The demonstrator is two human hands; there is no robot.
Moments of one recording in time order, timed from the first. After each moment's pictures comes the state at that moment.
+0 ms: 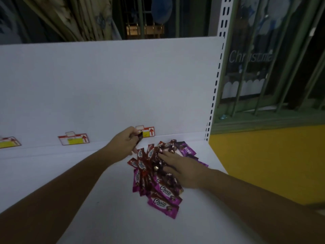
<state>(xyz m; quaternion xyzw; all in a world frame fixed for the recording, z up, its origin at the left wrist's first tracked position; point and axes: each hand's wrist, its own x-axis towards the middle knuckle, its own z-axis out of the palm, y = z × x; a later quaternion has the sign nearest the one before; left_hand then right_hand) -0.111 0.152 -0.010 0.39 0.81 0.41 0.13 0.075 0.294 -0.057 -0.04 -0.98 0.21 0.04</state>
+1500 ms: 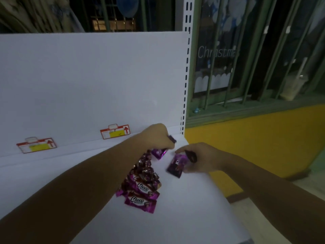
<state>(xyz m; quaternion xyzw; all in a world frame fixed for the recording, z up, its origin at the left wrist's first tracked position) -0.023 0.277 0.001 0.55 0.81 0.14 0.13 0.156 0.360 -0.038 -0.17 -0.94 0.30 0.05</state>
